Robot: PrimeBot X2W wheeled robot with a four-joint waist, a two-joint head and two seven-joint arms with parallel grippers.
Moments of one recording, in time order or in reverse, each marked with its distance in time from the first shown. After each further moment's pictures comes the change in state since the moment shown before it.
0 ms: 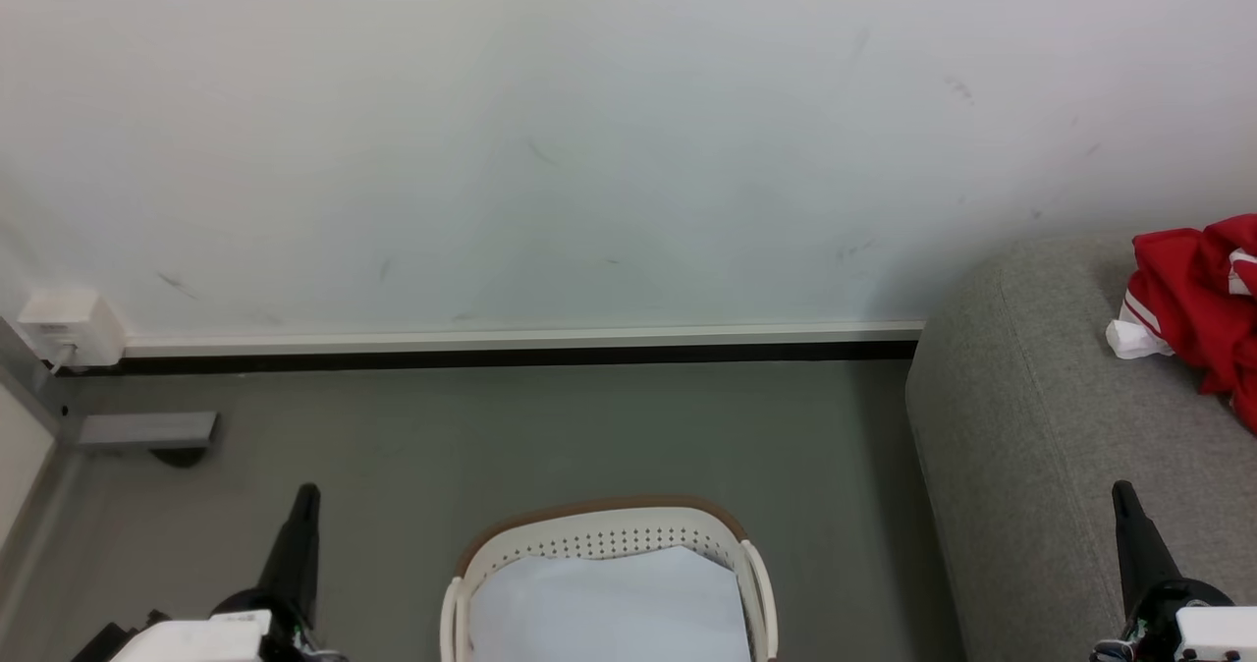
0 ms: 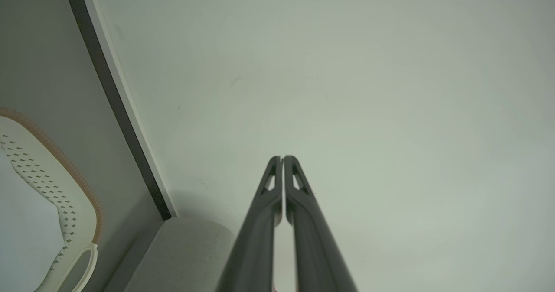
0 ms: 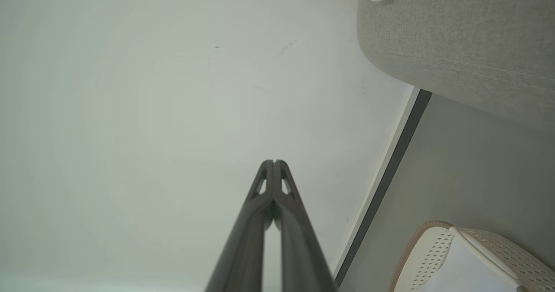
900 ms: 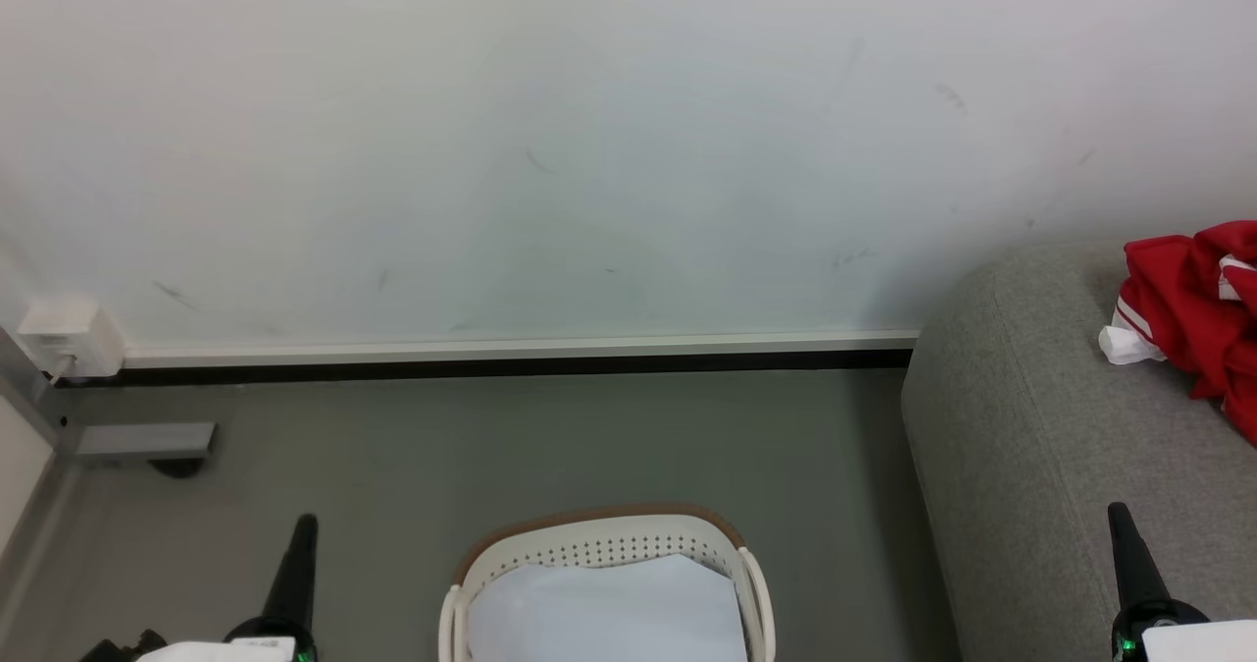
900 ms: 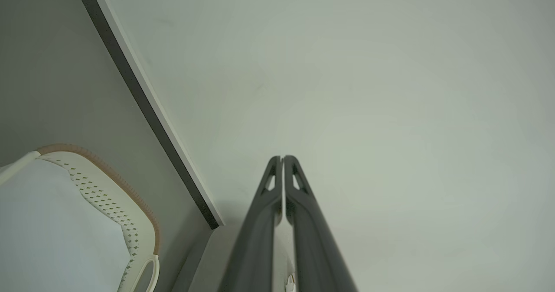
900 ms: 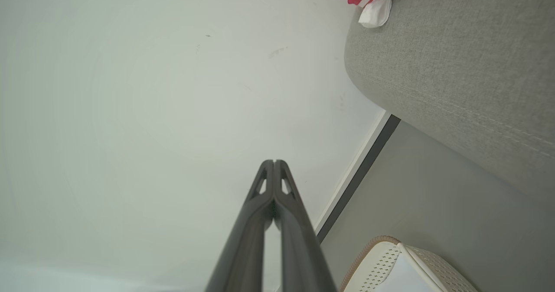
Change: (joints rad) left arm 0.042 -0.001 -0.004 0.000 0.213 0.001 -0.052; right arm 0.024 0.003 0.014 0.016 -0.214 0.000 -0.052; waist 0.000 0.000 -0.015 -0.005
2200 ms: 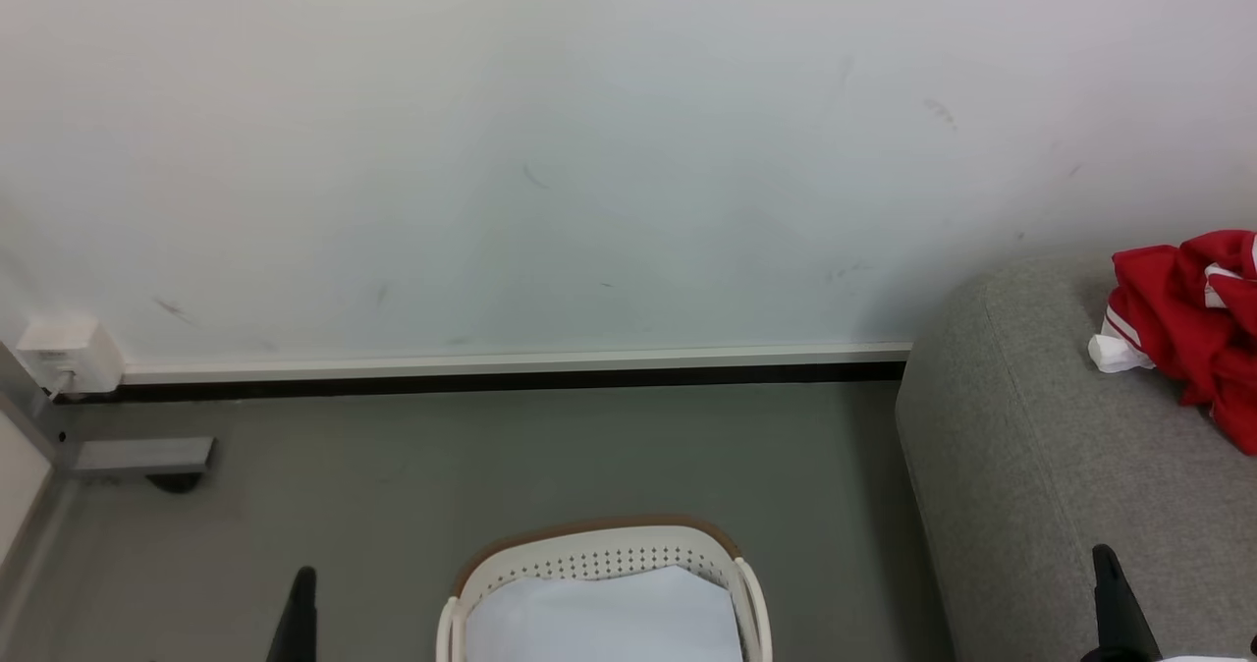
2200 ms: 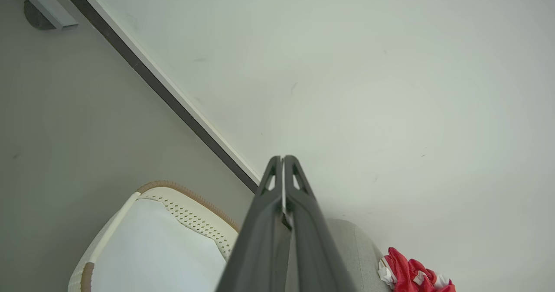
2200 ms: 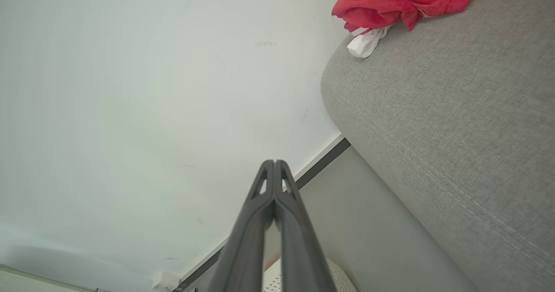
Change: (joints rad) left arm 0.078 -0.002 -0.010 0.000 0.385 0.000 -0.098; right arm 0.054 0.004 0.029 0.034 -0.405 0.000 -0.096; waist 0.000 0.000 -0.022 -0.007
